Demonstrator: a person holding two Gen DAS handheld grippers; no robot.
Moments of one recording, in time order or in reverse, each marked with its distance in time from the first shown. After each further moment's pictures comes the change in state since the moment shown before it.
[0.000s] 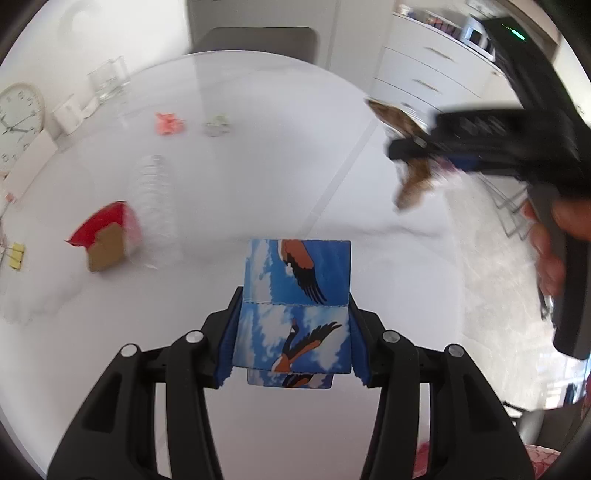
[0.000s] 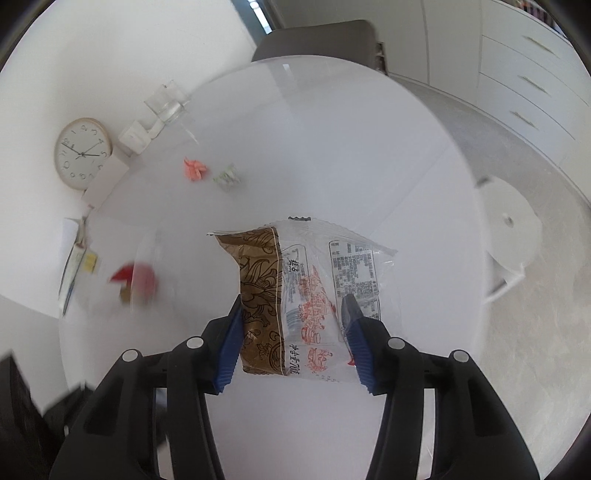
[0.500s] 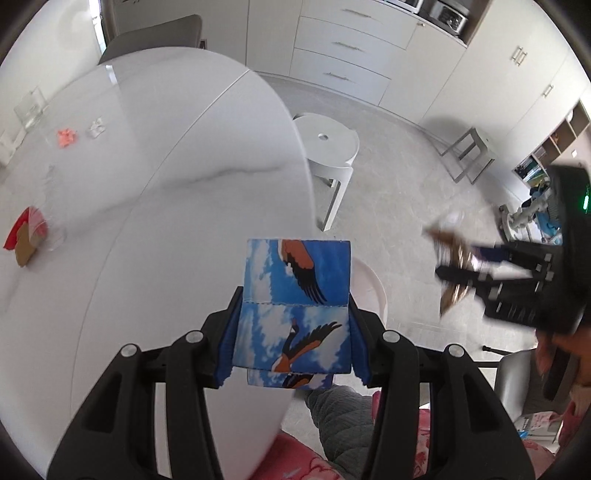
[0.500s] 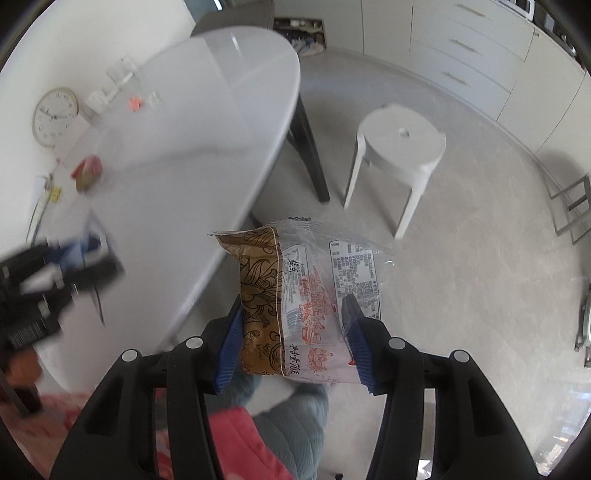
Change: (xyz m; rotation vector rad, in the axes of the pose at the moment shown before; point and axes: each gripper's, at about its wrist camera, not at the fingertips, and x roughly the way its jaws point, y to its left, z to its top) left arm -0.013 -0.141 -0.042 0.174 0.083 -0.145; right arm -0.092 -0.127 -0.199 0.027 0.099 -0.160
